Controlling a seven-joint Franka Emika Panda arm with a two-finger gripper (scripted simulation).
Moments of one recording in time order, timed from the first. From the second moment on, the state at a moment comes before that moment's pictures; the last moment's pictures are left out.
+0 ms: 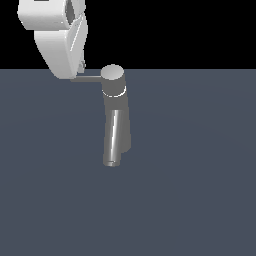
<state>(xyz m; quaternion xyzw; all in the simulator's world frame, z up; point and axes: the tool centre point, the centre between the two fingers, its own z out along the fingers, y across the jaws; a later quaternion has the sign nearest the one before) -0.035 0.121 0.294 -0.69 0.67 -0.20 0.20</state>
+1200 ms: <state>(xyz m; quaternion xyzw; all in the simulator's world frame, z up) -0.045 0.121 0.280 -0.67 0.68 -0.21 0.21</state>
